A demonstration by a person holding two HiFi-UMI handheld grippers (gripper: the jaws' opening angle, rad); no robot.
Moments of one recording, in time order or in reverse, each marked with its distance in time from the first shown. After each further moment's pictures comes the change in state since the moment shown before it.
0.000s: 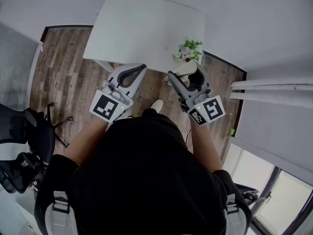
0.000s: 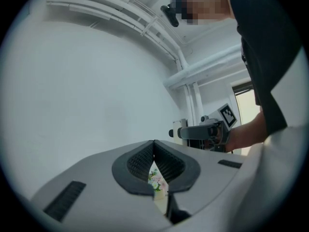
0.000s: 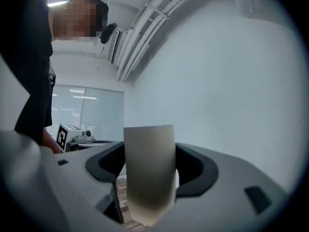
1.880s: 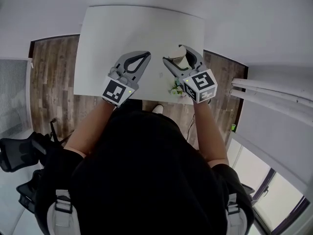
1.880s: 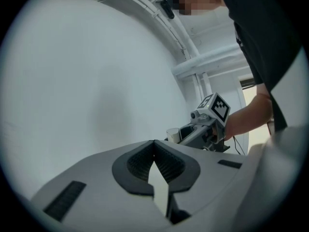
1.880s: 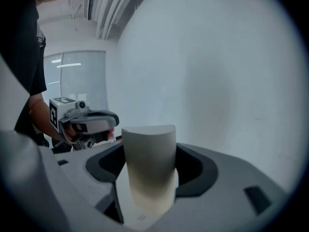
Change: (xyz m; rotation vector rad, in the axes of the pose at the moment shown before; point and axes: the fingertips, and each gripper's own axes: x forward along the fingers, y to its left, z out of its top) left arm 0.235 0.200 -0.083 0.003 0.044 -0.093; right arm 0.197 -0.250 -0.100 -0.045 0.464 -0.075
